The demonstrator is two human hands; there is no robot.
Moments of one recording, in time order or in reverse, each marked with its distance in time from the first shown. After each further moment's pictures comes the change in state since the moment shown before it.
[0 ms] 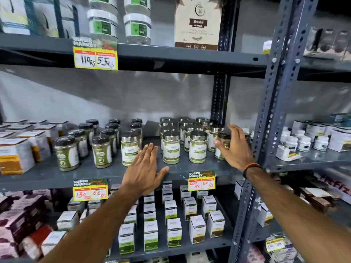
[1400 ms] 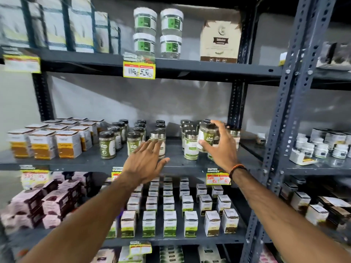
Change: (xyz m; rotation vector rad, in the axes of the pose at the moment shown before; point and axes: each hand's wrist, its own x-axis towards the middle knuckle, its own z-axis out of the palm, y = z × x) left_hand -0.061 -0.043 -0.077 0.143 0.092 0.003; right_hand -0.043 -0.130 0.013 0.302 0.109 -0.155
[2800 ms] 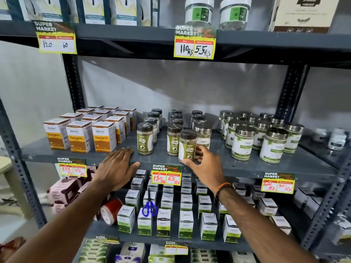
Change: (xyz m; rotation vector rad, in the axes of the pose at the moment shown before) left_hand -0.080 -0.229 0.069 0.013 -0.128 -0.237; right_hand -0.049 -0.078 0.205 0.197 -0.281 0.158
